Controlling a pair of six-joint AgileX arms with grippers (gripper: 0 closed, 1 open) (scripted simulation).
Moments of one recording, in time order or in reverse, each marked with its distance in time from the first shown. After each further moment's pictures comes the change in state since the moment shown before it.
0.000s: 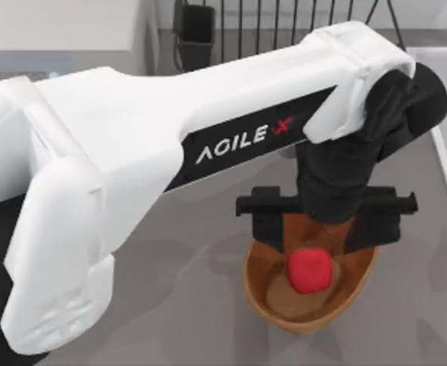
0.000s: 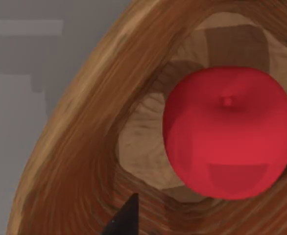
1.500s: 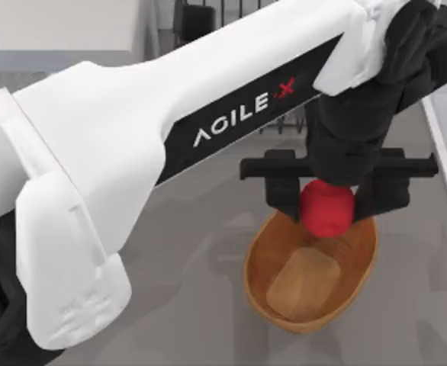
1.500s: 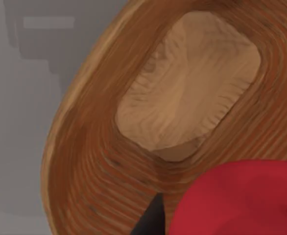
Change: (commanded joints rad) left arm 0.001 0.055 0.309 -0.244 0.001 -0.001; right arm 0.000 0.000 0.000 0.000 0.000 0.000
